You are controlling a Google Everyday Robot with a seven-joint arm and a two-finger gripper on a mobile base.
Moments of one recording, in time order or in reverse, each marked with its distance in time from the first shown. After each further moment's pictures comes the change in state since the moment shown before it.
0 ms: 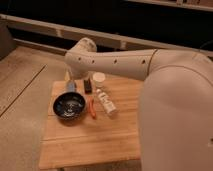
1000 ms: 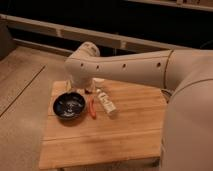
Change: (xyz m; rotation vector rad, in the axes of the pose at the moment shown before) arm 0.081 0.015 -0.054 0.063 0.107 0.201
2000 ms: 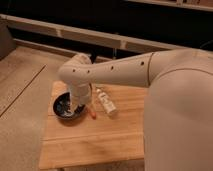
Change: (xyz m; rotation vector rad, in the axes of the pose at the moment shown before) arm 0.097 -0.012 0.028 0.161 0.340 0.118
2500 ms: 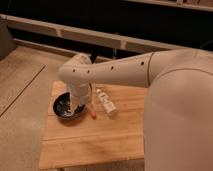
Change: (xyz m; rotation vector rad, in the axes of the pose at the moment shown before) arm 0.000 0.000 0.000 0.000 0.000 0.000
